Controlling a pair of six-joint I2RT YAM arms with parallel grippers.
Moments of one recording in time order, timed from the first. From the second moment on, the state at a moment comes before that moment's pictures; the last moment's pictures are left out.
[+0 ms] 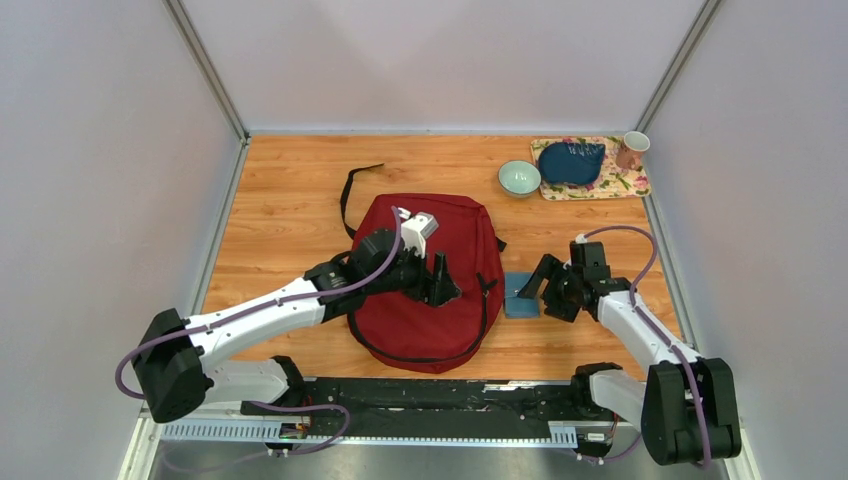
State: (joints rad) left arm -0.93 1.20 0.82 -0.12 0.16 -0.54; right arm 0.11 1.09 0.49 -0.44 -0.23 0.63
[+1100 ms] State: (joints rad) left arm -0.93 1.17 0.78 -0.12 0.12 -0.55; right arm 0.11 1.14 0.38 -0.19 -0.39 0.72
